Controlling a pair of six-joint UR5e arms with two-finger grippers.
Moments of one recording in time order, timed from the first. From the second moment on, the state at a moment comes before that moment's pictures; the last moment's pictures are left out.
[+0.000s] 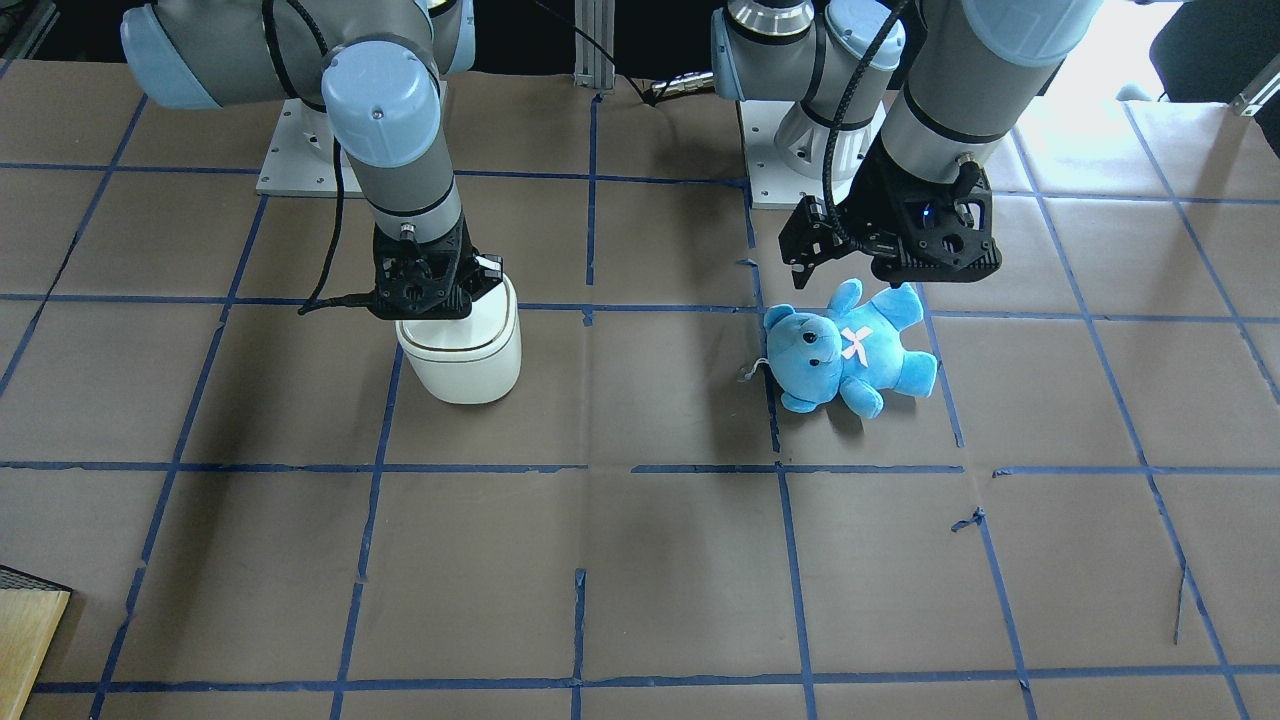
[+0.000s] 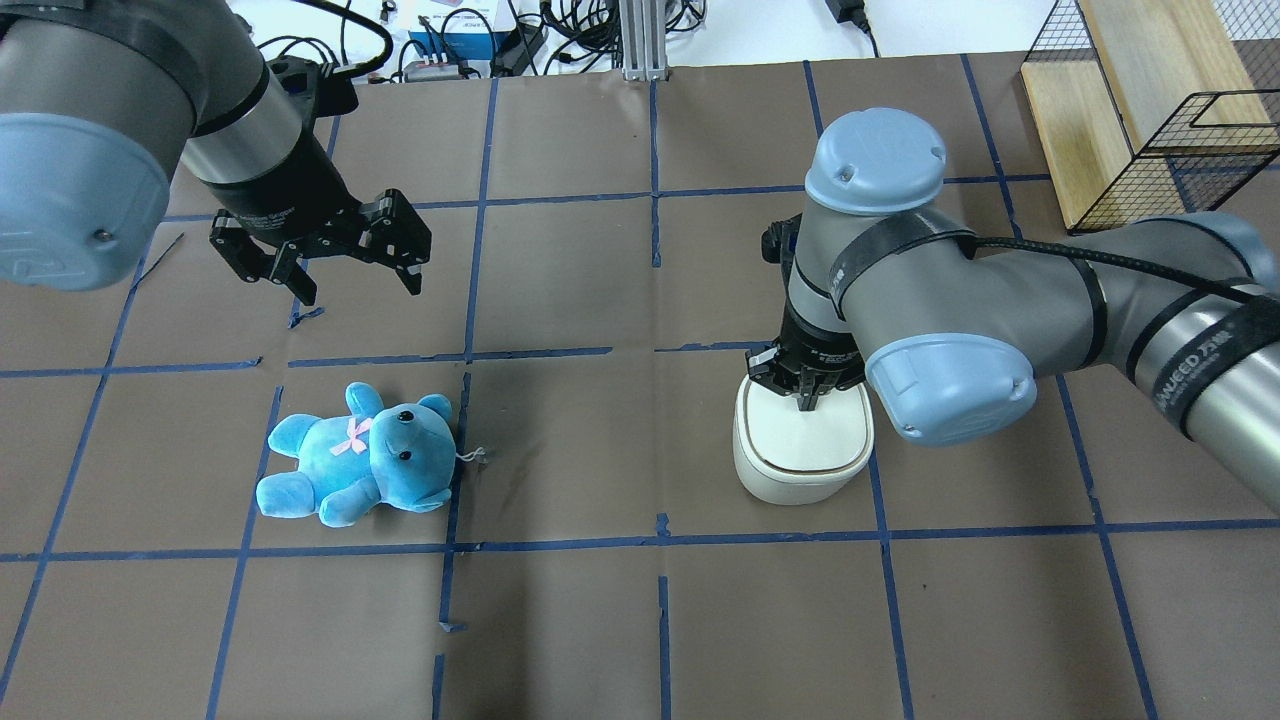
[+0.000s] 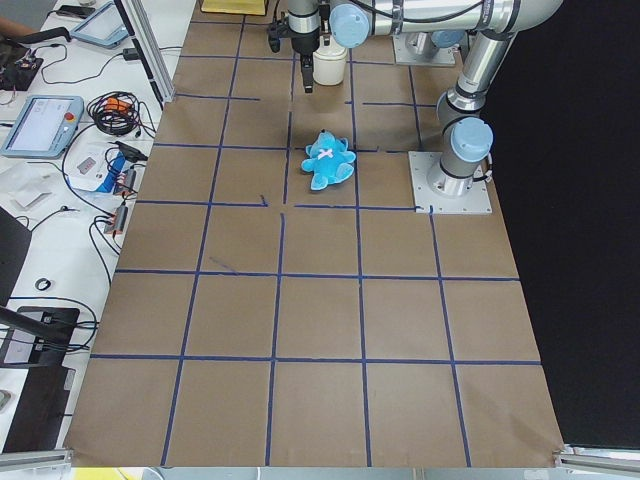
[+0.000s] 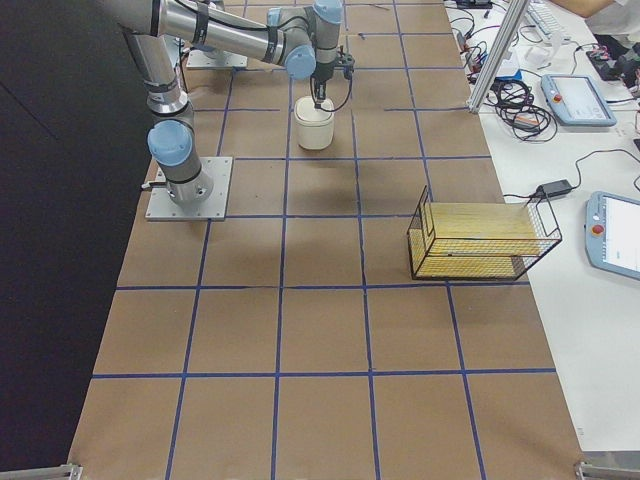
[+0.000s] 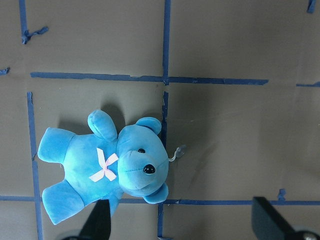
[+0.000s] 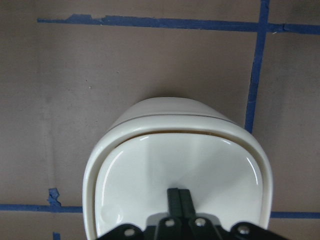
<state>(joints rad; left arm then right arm) -1.56 -1.58 -1.66 -1.53 1.54 -0.04 1.77 -1.50 1.95 -1.93 -1.57 0.15</state>
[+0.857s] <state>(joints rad) -1.56 -1.58 -1.66 -1.53 1.54 -0.04 1.78 -1.50 1.96 -1.94 -1.57 0.15</state>
